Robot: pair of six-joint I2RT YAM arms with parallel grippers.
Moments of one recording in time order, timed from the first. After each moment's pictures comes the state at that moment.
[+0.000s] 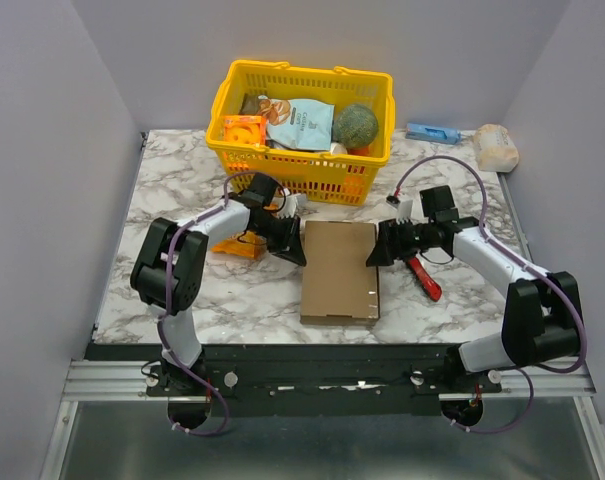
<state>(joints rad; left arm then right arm) -0.42 1.84 1.20 -0.55 0.78 -0.18 0.21 1.43 0.87 -0.45 -0.68 -0.03</state>
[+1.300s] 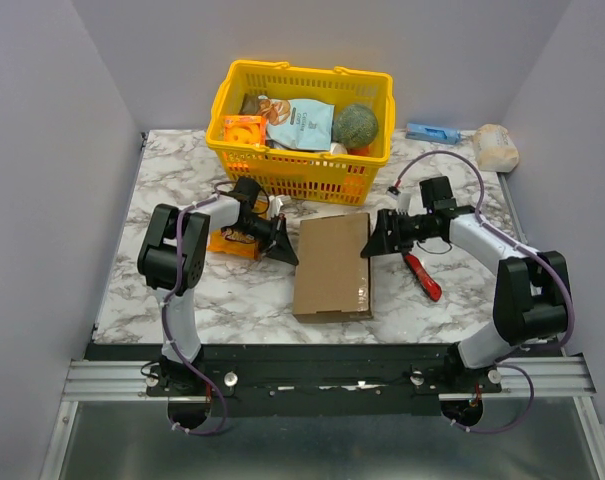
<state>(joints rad) -0.28 1.99 1.24 -0.62 1.03 -0.18 0.18 1.55 0.96 -0.46 -0.80 0.05</state>
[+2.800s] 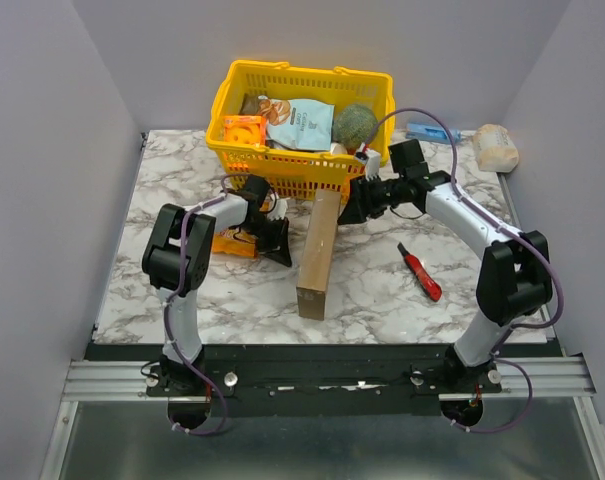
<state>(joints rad) -0.34 2.01 1.28 -0.63 0.71 -0.11 0.34 1.71 1.34 -0.50 -0.74 0.02</state>
